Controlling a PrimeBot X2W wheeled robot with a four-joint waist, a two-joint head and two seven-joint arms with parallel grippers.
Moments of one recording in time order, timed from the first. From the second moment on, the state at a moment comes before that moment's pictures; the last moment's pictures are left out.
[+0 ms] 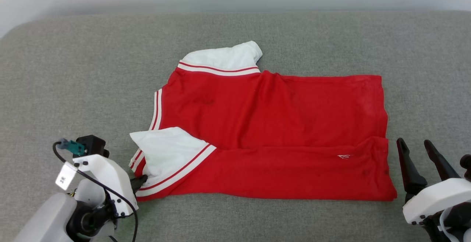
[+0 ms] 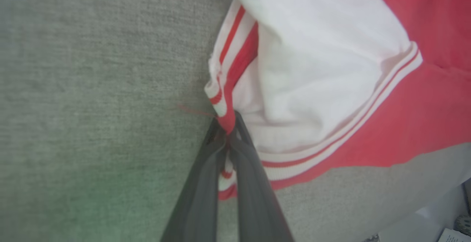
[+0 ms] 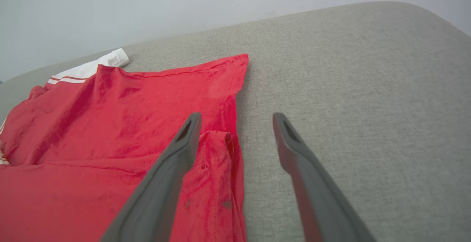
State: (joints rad) left arm -0.33 0.58 -0.50 0.29 -1.10 0.07 0.56; right arm -0.04 -0.11 -0.15 0.00 0.32 0.13 0.11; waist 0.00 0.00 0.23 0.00
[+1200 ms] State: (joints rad) left arm -0.32 0.62 -0.50 0.08 -1.01 0.12 0.45; right arm -0.14 -0.24 -0.04 0.14 0.43 0.13 0.78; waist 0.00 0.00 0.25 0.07
